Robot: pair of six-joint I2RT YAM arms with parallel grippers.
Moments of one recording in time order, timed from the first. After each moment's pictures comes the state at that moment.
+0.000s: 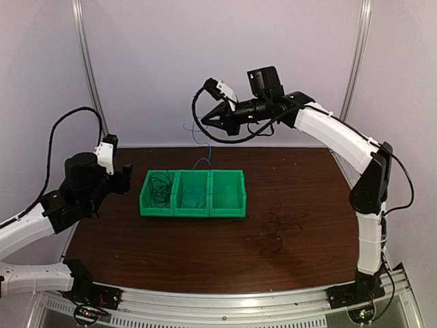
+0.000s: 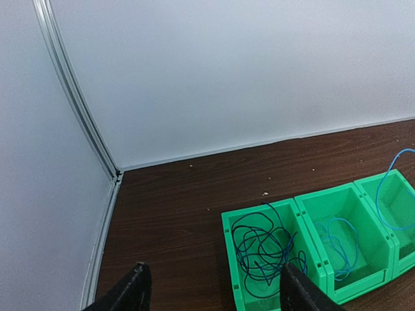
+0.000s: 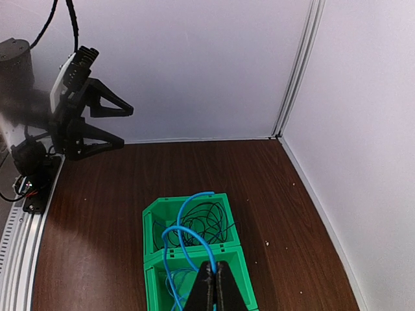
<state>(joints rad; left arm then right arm) -0.64 0.84 0.67 -0.09 -0.55 0.00 0.69 2.05 2.22 -0.54 -0.62 -0.37</state>
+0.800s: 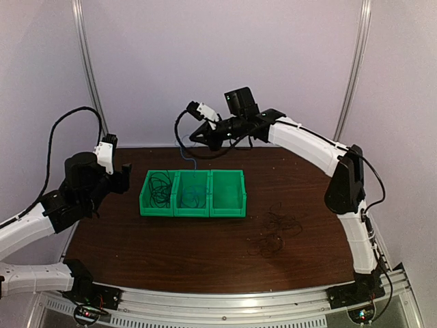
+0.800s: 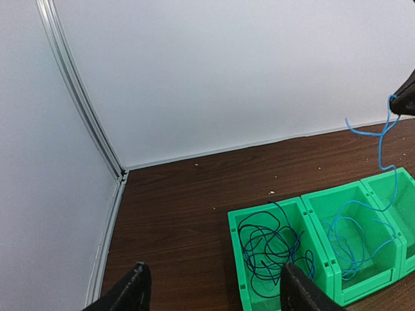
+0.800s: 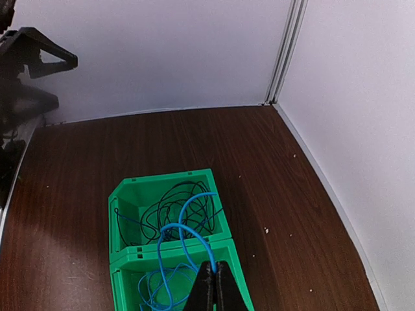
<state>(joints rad) -0.63 0.84 0.66 -0.08 -0.56 0.01 0.73 2.26 2.33 -0.48 -0.51 -0.36</state>
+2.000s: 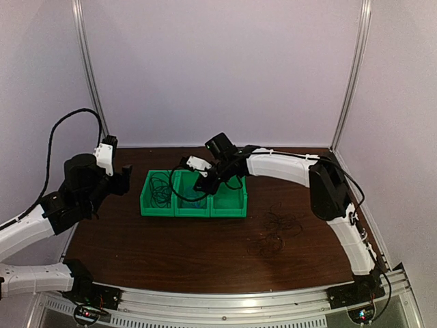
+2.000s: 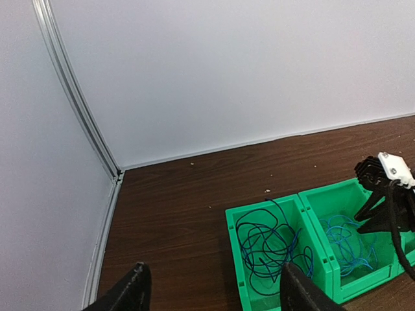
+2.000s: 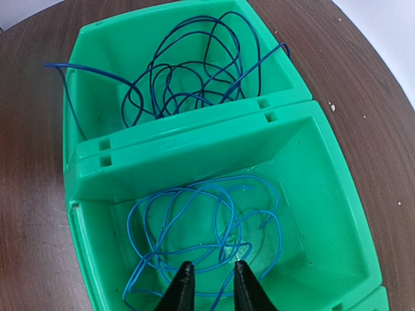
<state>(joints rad) -0.63 0.83 0.64 -0.08 -0.54 0.01 0.80 2.41 2.09 -0.49 -0.28 -0.37</state>
